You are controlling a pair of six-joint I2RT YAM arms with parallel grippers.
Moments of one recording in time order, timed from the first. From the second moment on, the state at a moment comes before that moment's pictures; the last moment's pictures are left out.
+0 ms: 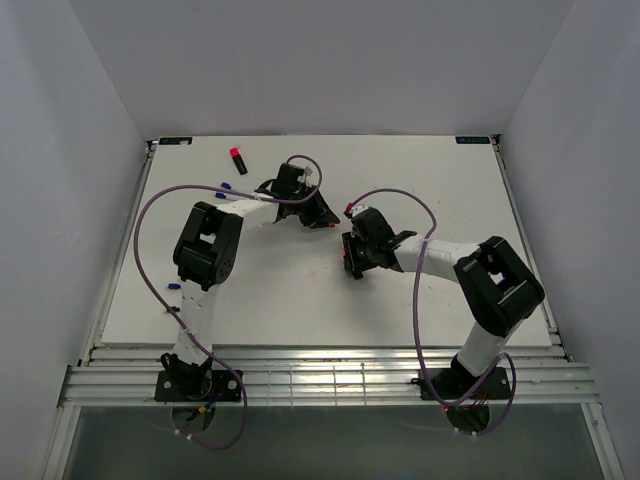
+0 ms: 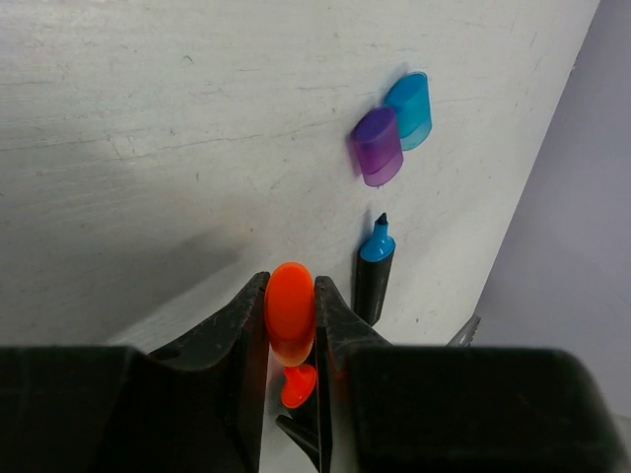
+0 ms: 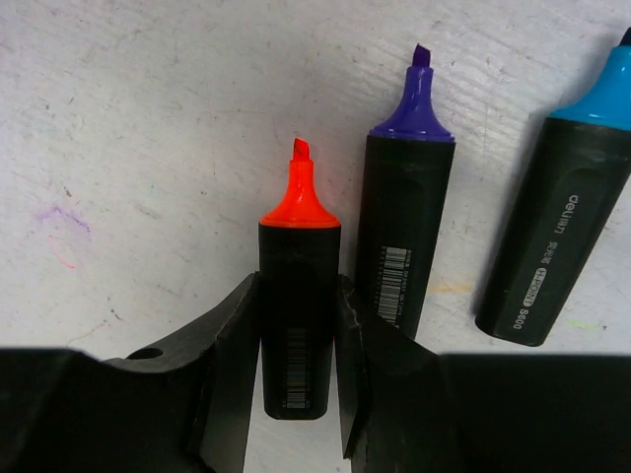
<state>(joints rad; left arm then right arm) -0.45 2.18 1.49 -0.11 0.49 -0.87 0.68 1.71 0.93 -0.13 -0.02 0.30</state>
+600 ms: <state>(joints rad) -0.47 2.27 1.58 -0.14 0.47 -0.88 0.67 1.76 0.99 -0.13 0.07 0.25</state>
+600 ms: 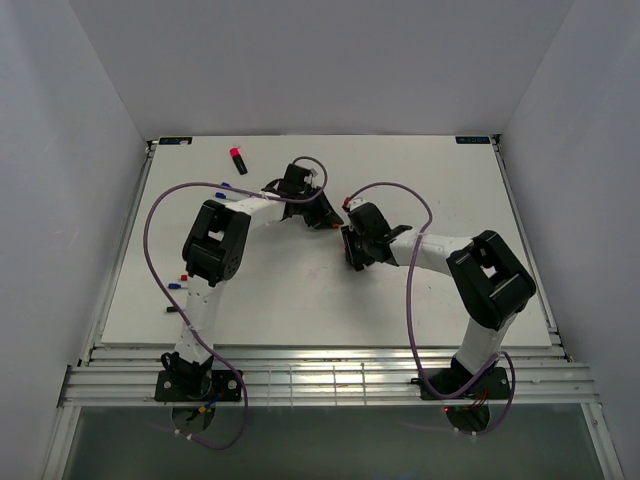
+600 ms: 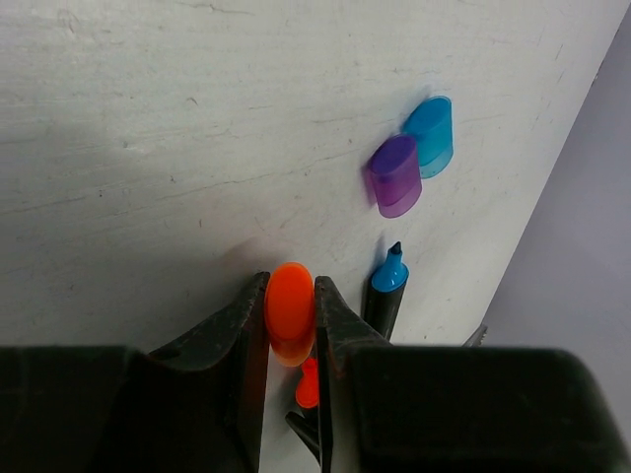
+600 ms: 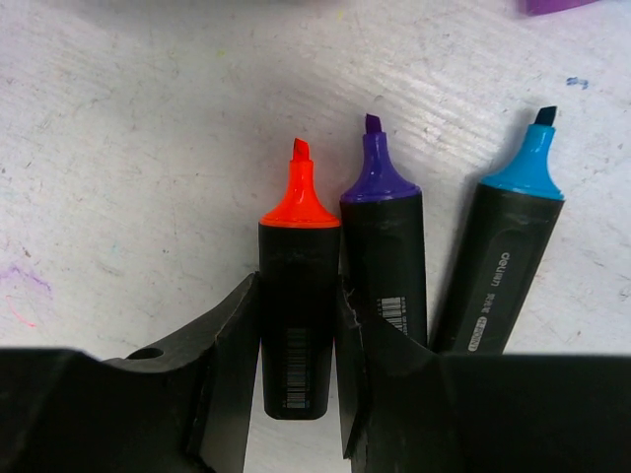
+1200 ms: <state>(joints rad) -0.47 2.30 1.66 -0.17 0.46 -0.88 0.64 1.78 1.00 -0.13 0.06 0.18</state>
